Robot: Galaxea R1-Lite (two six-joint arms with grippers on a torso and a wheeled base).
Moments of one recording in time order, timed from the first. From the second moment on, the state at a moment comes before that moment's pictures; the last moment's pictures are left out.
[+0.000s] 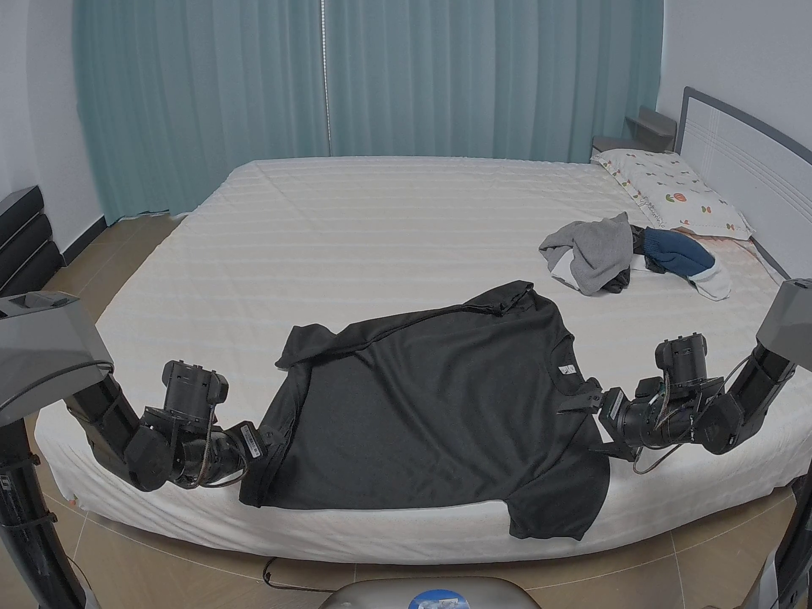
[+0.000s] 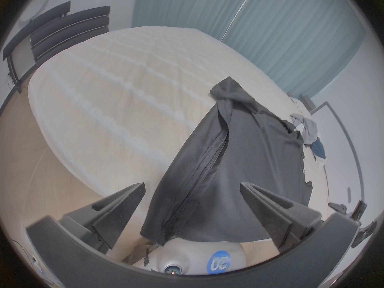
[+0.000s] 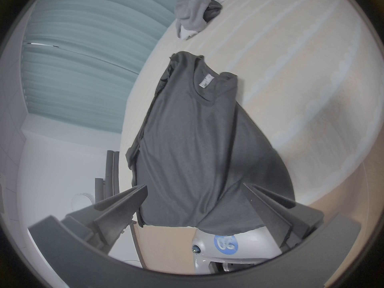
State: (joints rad) left arm -0.22 2.07 -0.58 -0.64 0.01 -0.69; right arm 0.15 2.10 -0.63 -0.74 0.40 0.86
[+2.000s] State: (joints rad) left arm -0.22 2.16 -0.78 -0.65 -0.03 -0.83; right arm 0.16 2.11 -0.62 -0.83 0.39 0.94
